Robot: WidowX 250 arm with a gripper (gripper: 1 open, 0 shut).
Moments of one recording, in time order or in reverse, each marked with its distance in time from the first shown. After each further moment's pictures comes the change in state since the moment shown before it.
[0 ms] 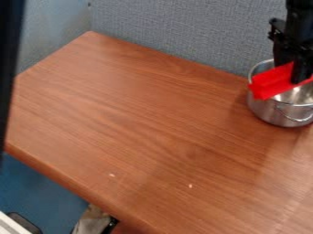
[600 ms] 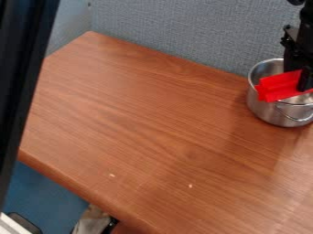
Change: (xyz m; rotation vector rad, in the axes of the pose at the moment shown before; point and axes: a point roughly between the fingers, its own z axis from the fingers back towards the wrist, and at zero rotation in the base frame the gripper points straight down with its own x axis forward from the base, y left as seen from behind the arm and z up) arm 0.012 -0.005 -0.007 0.062 -0.018 -0.132
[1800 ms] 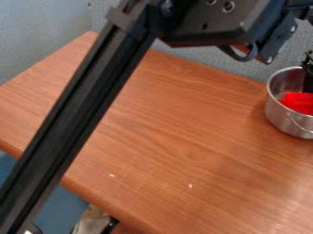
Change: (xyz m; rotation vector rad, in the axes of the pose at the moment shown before) arm 0.028 -0.013 -0.045 -0.002 0.118 0.040
